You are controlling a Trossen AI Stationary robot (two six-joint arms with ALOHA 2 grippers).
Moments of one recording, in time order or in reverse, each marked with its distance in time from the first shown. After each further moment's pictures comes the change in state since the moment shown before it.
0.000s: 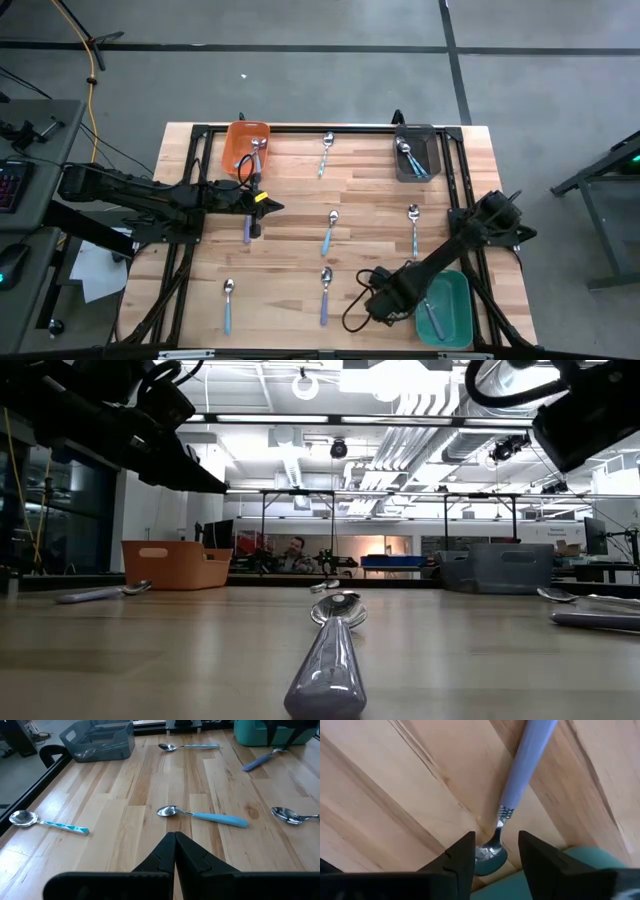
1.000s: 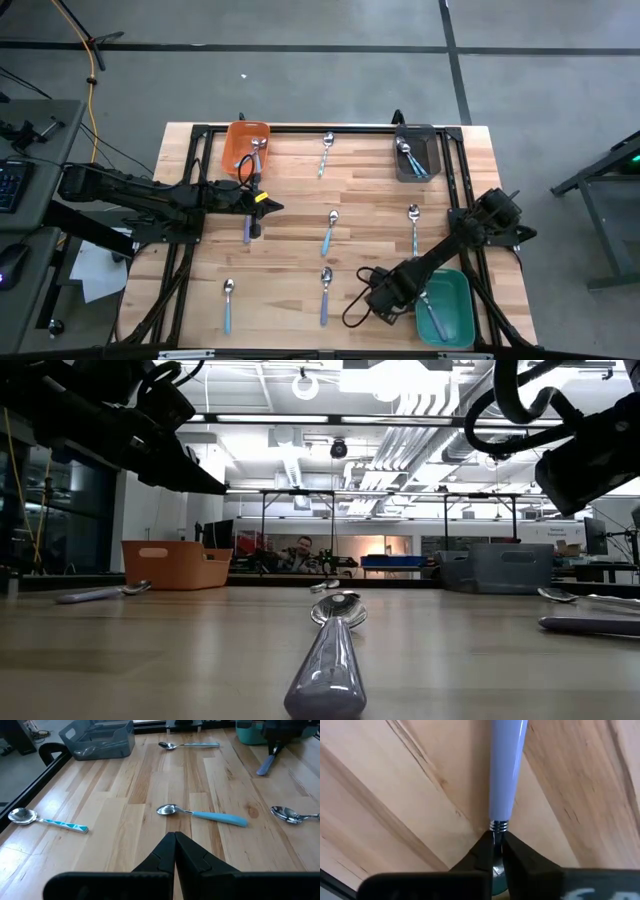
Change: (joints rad) left arm 0.000 0.000 0.000 -0.006 0.000 -0.007; right arm -0.021 0.000 -0.129 0.182 -0.052 -0.089
